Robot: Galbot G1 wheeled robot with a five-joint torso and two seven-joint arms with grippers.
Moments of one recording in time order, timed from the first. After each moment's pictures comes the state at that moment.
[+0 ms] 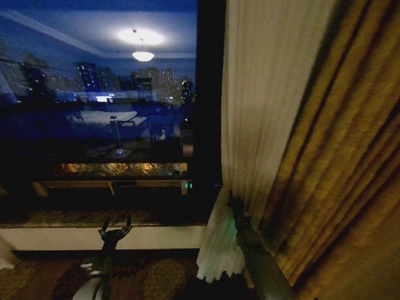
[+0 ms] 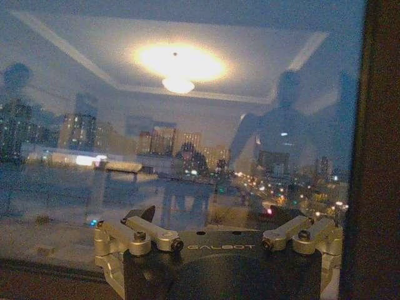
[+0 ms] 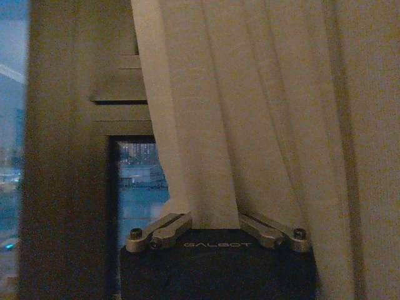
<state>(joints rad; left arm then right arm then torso) 1.45 -1.24 -0.66 -1.77 -0.47 -0.26 0.00 -0.89 1.39 0.41 1.28 0.17 0.24 0.04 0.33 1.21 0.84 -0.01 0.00</state>
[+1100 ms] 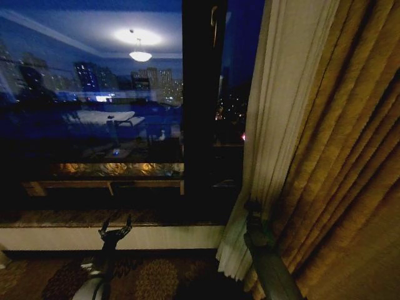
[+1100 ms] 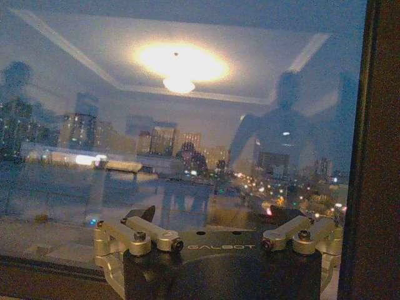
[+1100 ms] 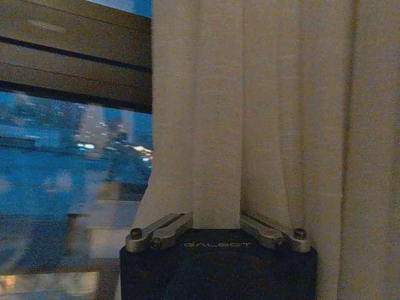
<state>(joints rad) 1.45 -1.24 -0.66 -1.77 -0.47 -0.26 0.00 -0.92 1.36 0.45 1.31 0.07 0.11 0.31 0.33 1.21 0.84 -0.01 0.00</state>
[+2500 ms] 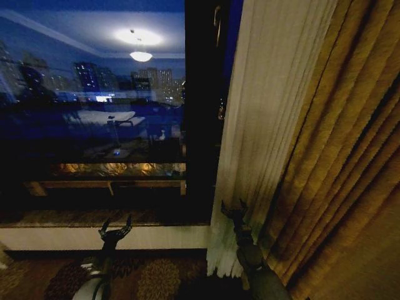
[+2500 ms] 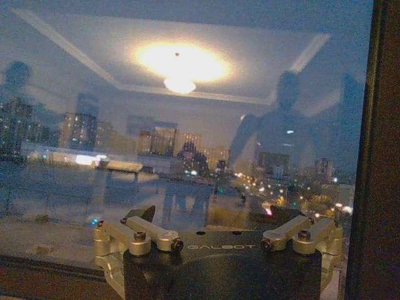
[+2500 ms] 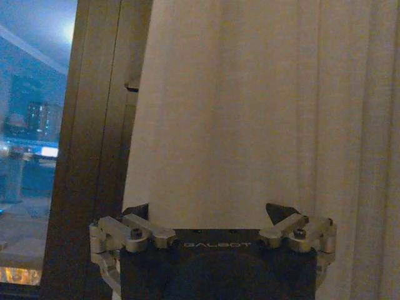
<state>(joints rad) 1.45 -1.24 -0.66 -1.77 -0.47 -0.26 0.00 -1.08 1.37 0.36 1.50 0.07 0.18 0.16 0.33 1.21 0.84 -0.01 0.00</state>
